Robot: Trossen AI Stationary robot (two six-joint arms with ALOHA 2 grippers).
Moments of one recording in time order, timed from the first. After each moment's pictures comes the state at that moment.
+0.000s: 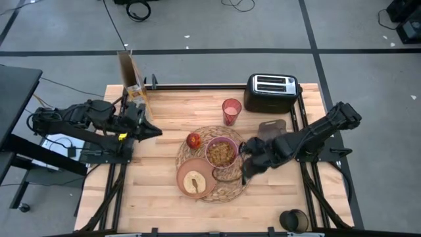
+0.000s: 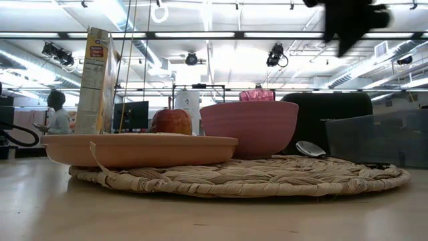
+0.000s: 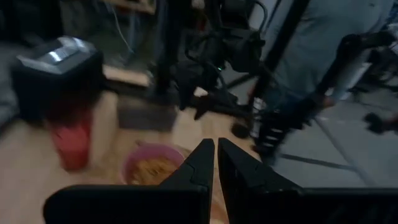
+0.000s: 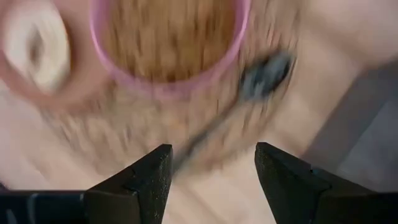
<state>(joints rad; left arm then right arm) -0.16 0.75 1.06 -0.50 -0.07 -0.30 0.42 1.53 1.32 -1.13 0.28 1.26</state>
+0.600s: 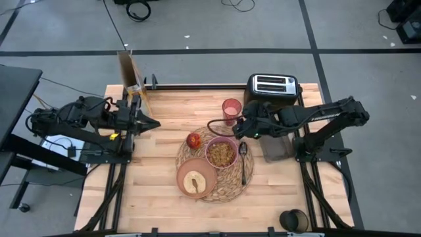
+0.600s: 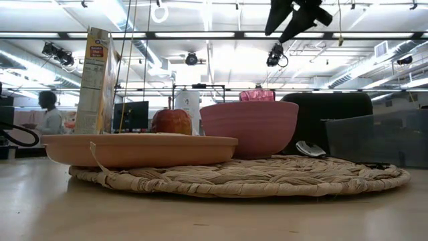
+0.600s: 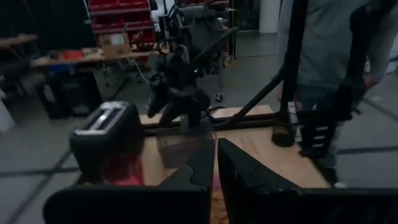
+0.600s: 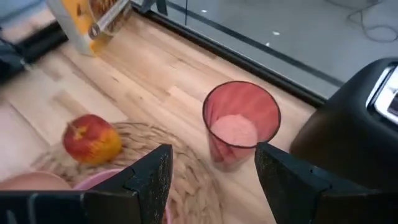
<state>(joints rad) -0.15 0.72 1.06 -0.42 -0.14 0.07 0.16 1.40 1.35 -0.94 0.73 0.87</state>
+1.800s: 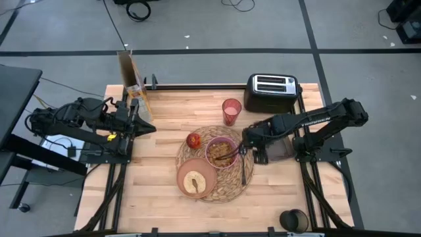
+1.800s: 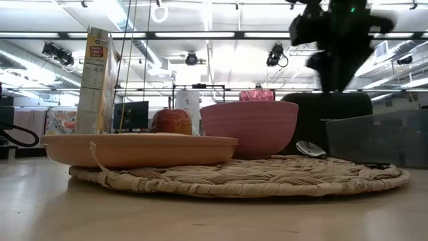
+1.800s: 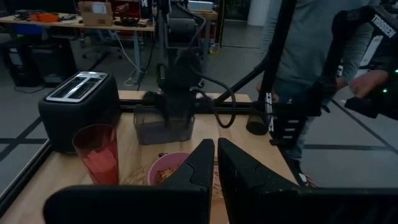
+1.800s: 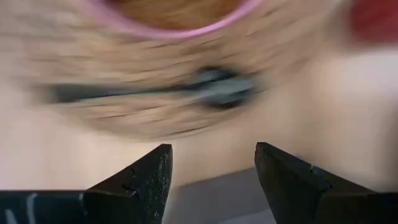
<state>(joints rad) -0.16 0.68 1.06 -0.54 -0.09 -0.09 0.11 1.40 1.07 -1.00 0.05 0.20</state>
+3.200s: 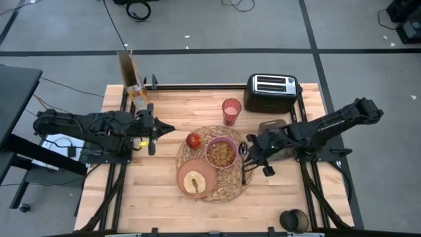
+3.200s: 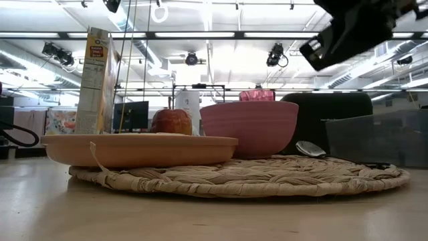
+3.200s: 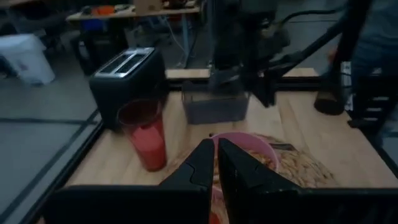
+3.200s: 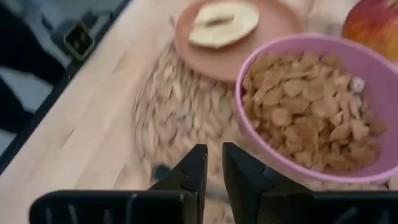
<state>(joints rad) -0.16 0.78 0.82 -0.27 -0.31 -0.02 0.22 1.15 0.70 -0.28 -0.15 -0.03</state>
